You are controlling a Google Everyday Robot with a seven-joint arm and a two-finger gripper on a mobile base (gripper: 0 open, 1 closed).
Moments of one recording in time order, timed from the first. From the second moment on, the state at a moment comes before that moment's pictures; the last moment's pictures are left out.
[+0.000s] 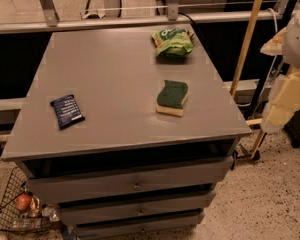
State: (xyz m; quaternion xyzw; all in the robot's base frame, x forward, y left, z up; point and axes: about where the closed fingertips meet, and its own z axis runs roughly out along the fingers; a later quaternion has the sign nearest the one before) arm 0.438 -0.217 0.977 -0.60 0.78 -0.04 0.16
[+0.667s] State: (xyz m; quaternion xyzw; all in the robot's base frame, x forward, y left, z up) arm 0.474 -0.204 0.968 -0.63 0.76 -0.02 0.16
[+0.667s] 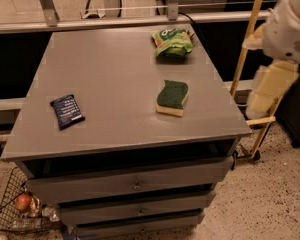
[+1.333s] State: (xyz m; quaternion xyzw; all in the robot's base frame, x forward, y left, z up) arm 0.558 -0.145 0.922 -0.75 0.65 0.01 0.14
